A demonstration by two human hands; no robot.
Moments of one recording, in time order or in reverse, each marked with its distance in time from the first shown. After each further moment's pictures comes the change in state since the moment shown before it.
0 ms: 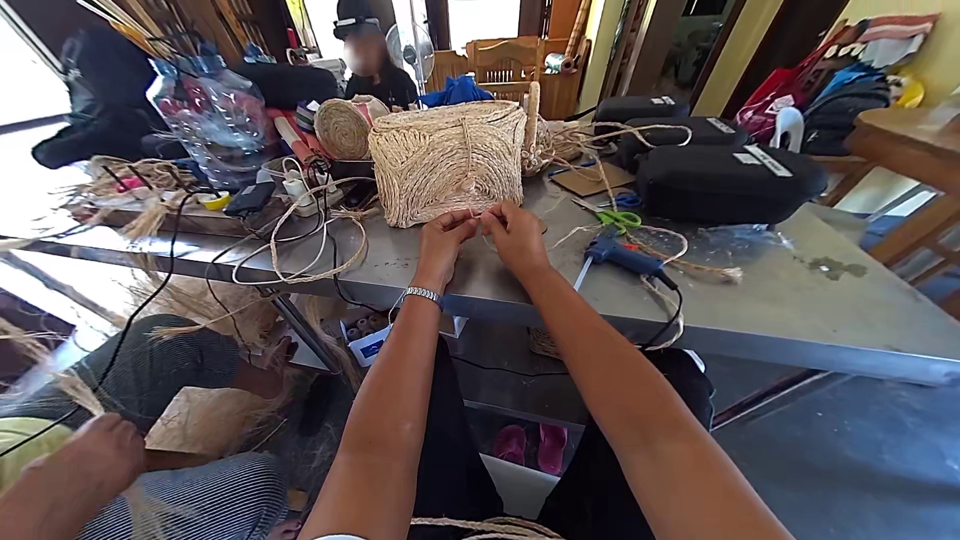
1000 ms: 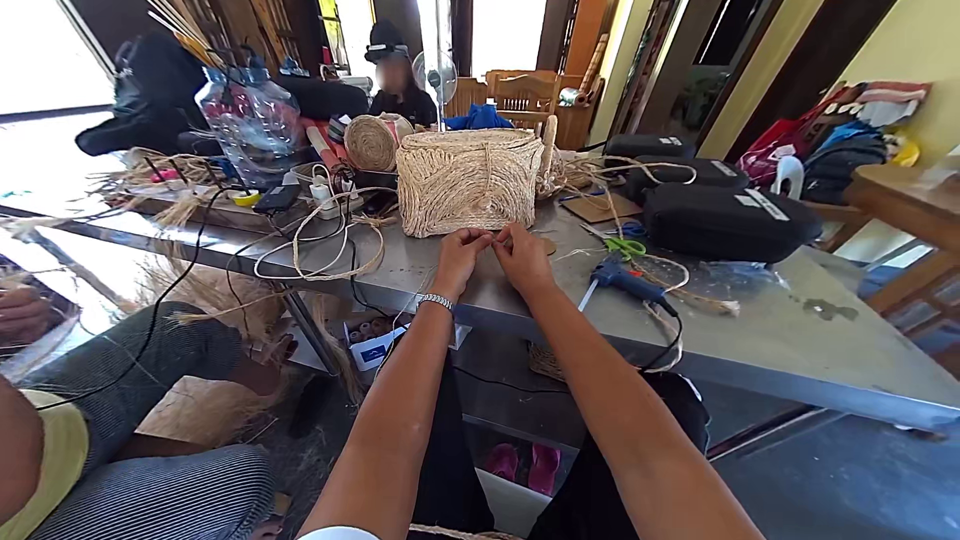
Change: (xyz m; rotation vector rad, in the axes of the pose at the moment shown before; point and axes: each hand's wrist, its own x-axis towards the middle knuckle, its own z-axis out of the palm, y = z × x) left_hand -0.003 0.000 0.002 0.179 0.041 0.041; right_hand -0.004 -0.005 0.001 -0.239 -0.091 0.009
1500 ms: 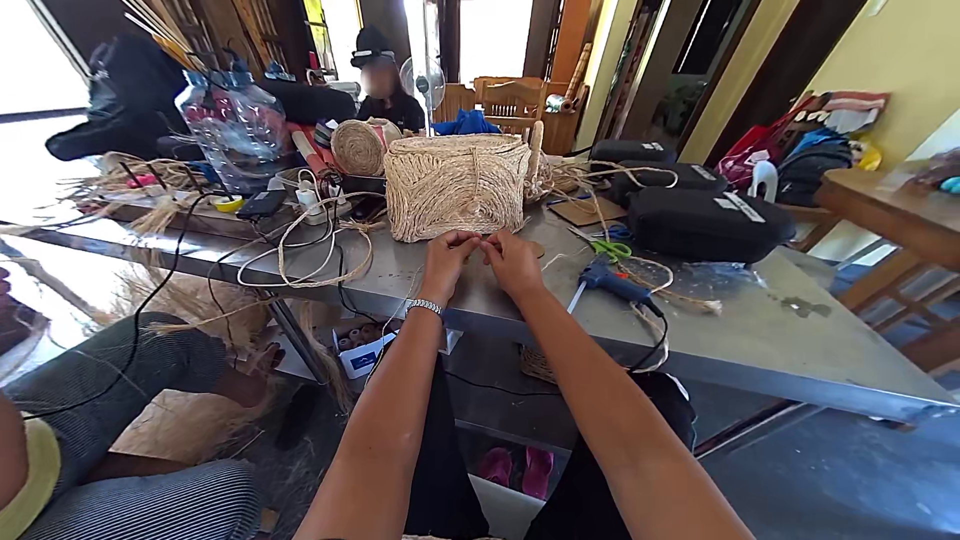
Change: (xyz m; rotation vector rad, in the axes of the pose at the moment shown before) left_hand 0.002 -0.003 -0.002 -0.049 0.011 0.024; right_hand 0.003 0.004 0.002 0.066 -0.019 0.048
